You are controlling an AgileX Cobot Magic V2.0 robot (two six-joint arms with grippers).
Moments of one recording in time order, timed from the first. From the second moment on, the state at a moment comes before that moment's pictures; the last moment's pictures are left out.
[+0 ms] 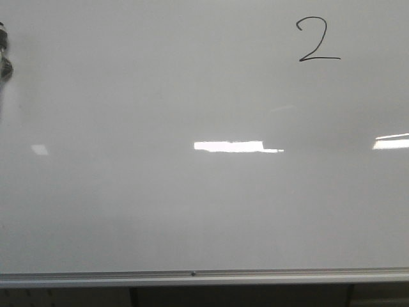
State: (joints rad) left arm -0.01 0.00 0.01 -0.06 -0.03 0.08; right arm 0.28 0.44 -0.89 0.01 1.13 0.01
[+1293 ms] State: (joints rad) left arm -0.01 0.00 0.01 -0.06 -0.03 0.08; right arm 0.03 -0.01 0.03 0.02 0.00 0.01
